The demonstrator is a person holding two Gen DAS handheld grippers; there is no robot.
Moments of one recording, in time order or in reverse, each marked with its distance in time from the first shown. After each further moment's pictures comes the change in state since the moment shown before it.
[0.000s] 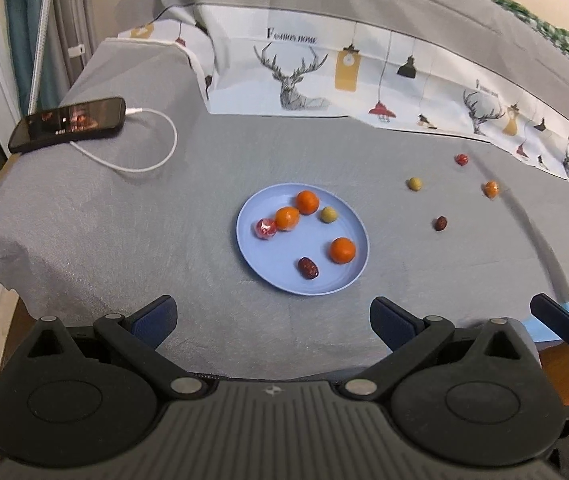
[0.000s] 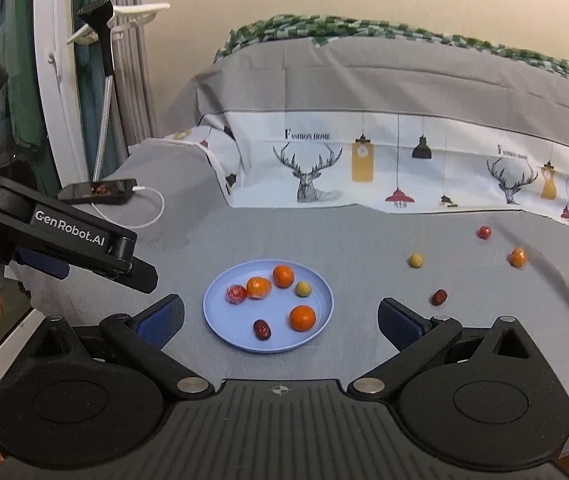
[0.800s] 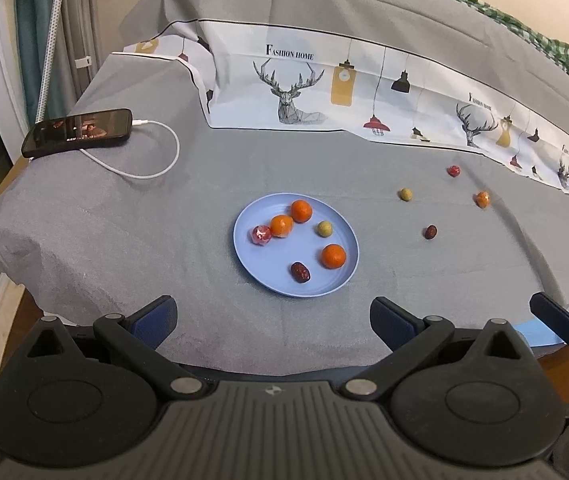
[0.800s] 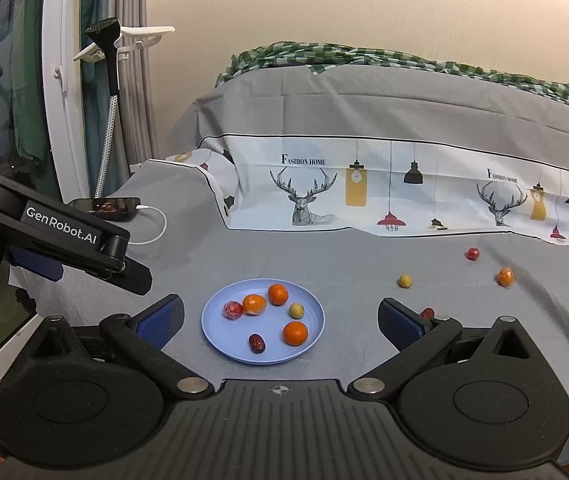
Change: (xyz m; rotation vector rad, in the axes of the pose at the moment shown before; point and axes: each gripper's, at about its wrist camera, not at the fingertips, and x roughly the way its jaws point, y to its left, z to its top) left arm -0.021 -0.005 -0.010 -0.014 -0.039 0.004; right arm -0.024 0.002 -0.004 -0.022 -0.065 -0.011
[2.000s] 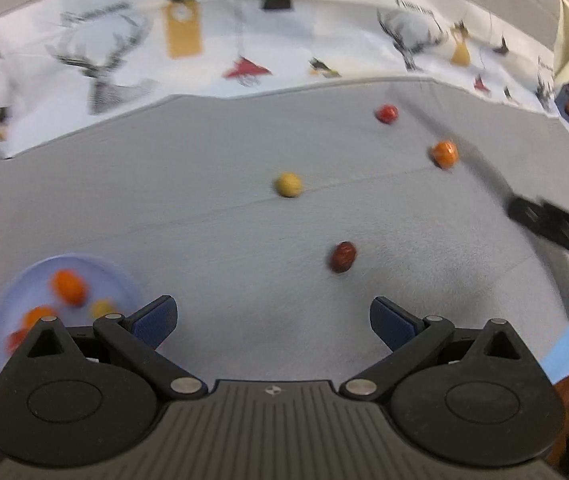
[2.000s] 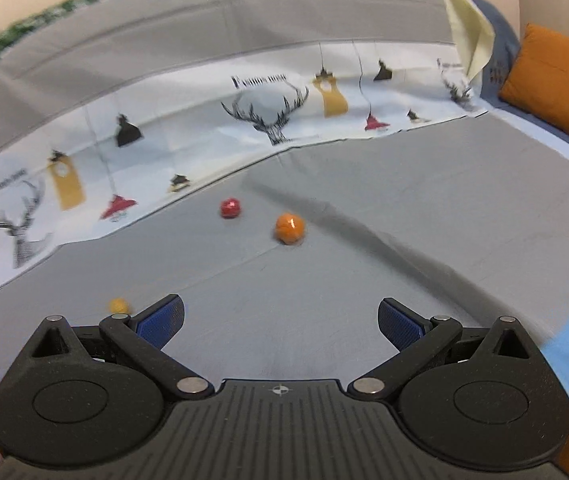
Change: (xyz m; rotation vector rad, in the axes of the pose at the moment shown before) left arm 0.279 -0.239 0.075 0.238 0.126 -0.112; right arm 0.209 -0.331 -0.013 0.405 0.155 -0.499
